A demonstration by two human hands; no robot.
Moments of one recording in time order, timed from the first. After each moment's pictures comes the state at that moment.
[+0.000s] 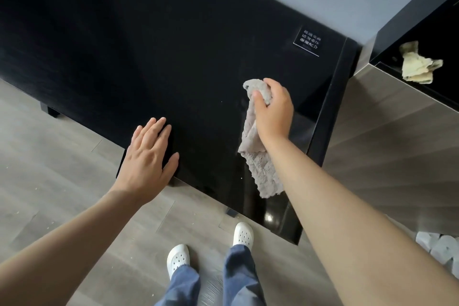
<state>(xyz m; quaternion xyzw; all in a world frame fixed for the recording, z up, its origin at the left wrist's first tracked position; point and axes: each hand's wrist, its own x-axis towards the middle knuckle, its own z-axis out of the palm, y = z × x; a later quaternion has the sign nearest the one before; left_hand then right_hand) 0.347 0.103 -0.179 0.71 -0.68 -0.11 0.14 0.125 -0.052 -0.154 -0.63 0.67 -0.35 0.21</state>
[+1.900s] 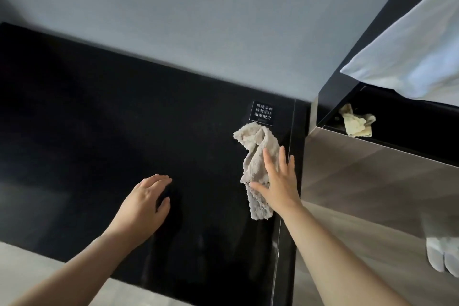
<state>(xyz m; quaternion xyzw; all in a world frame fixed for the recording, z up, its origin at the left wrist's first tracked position) 0.343 -0.047 -0.070 0.67 -0.69 -0.25 0.12 0.030 -0.102 -0.117 -0.67 0.71 -0.03 0.21</state>
